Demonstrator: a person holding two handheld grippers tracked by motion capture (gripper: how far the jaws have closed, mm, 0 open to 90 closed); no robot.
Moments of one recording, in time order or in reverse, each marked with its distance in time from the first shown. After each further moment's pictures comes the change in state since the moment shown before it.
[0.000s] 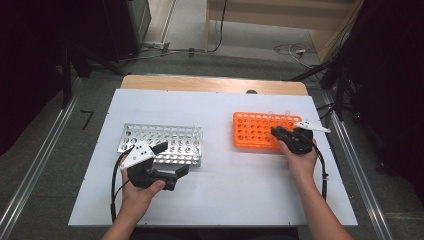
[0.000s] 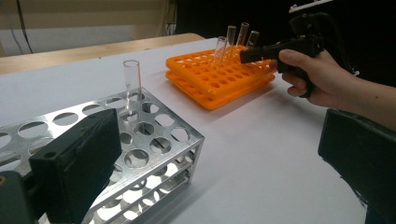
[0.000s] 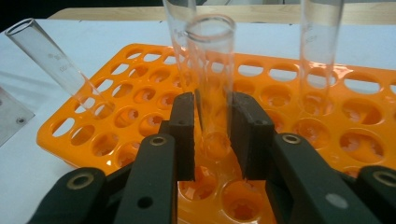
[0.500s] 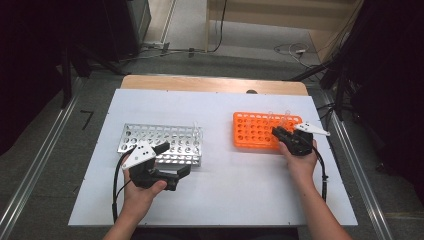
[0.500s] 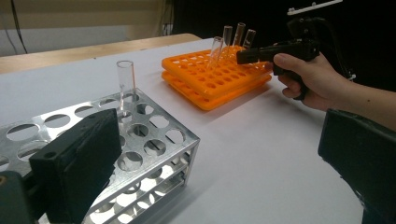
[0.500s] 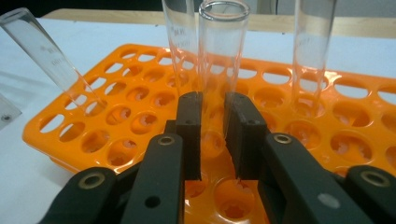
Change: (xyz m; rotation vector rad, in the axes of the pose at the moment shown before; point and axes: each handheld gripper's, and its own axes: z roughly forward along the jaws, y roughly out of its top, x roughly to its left) left arm -0.001 0.000 0.003 0.004 -0.012 0.000; right arm 0.000 -0.005 -0.002 -0.046 -0.025 -0.042
